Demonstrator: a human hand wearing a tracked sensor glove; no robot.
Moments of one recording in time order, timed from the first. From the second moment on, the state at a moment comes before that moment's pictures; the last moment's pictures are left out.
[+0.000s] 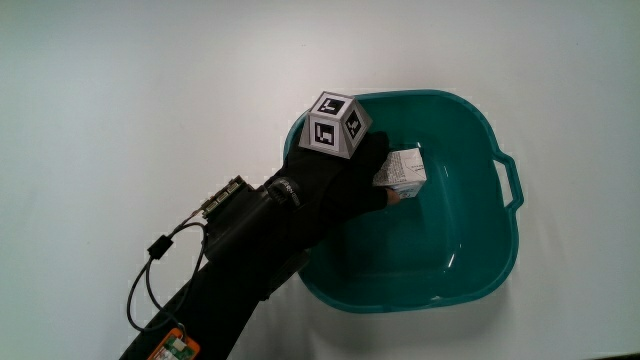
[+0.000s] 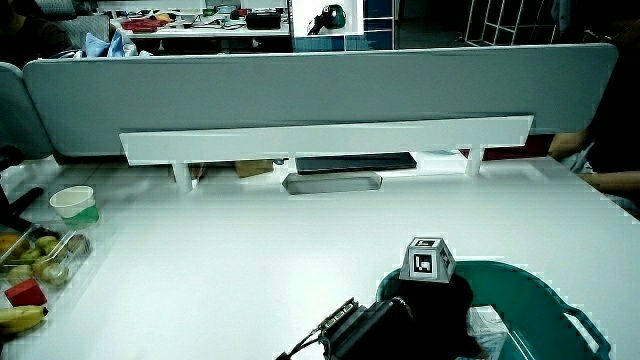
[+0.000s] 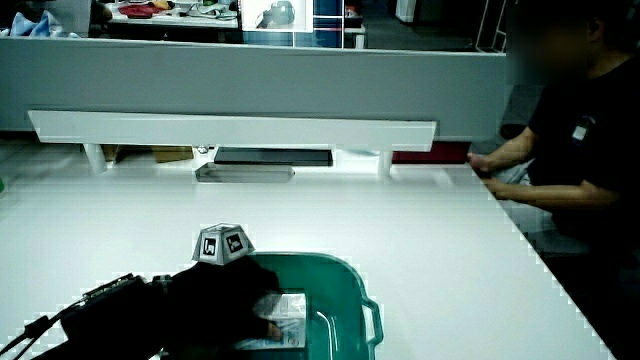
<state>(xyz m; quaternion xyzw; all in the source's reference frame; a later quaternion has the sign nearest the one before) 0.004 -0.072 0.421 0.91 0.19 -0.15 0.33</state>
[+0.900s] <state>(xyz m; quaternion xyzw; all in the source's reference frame) -0.016 -0.077 0.364 0.92 0.25 -0.20 0.23</state>
